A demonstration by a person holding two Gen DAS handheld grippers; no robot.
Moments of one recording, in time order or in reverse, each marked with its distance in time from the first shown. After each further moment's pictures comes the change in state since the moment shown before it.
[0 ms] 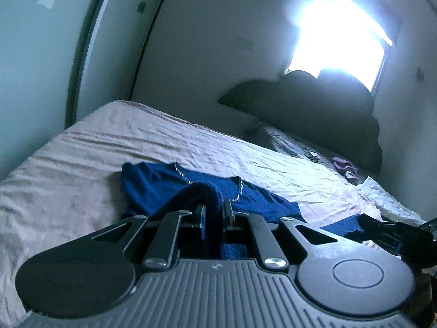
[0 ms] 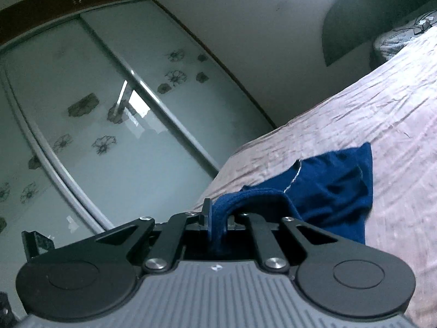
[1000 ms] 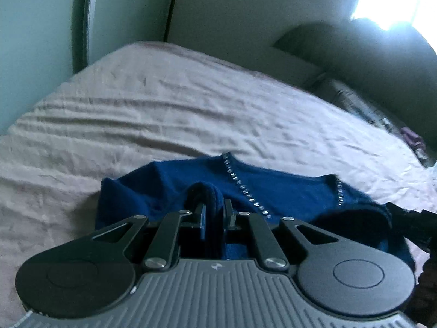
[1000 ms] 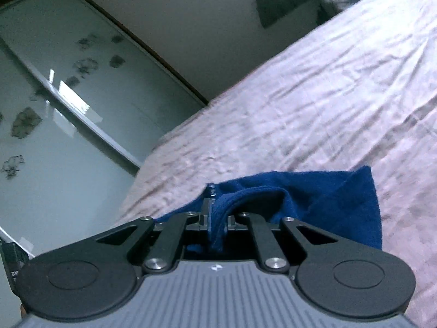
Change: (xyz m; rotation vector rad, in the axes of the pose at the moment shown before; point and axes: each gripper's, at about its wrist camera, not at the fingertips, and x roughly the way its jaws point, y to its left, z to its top) left arm 0.284 0.068 0.039 -0.028 0.278 0.222; right arm 0.213 -0.157 0.054 0.153 0.125 -0.248
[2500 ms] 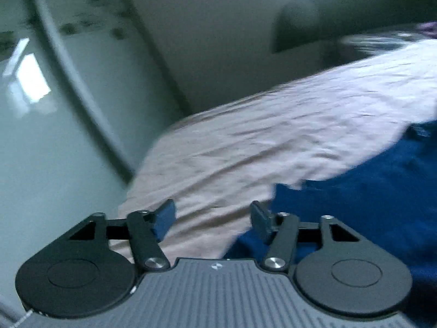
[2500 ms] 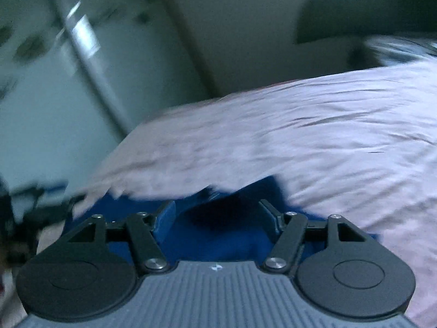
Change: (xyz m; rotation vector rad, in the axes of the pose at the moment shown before) left arm 0.024 -0.020 0.001 0.615 -0.227 0.326; right arm 0.016 0.057 0.006 -0.403 0.086 -0.077
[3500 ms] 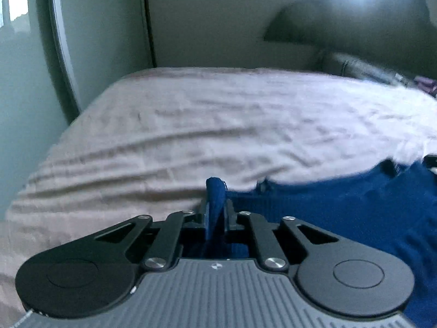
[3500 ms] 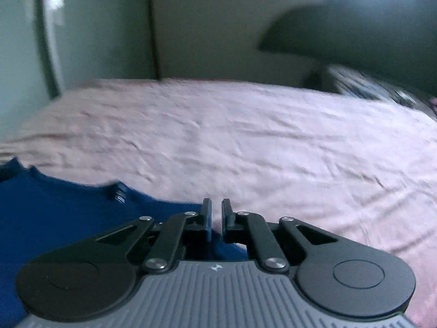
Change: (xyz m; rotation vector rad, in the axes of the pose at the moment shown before) left arm 0.044 0.008 -0.003 -0.309 0.142 -0.196; right arm 0.040 -0.014 0.012 -0.147 0.034 -0.421
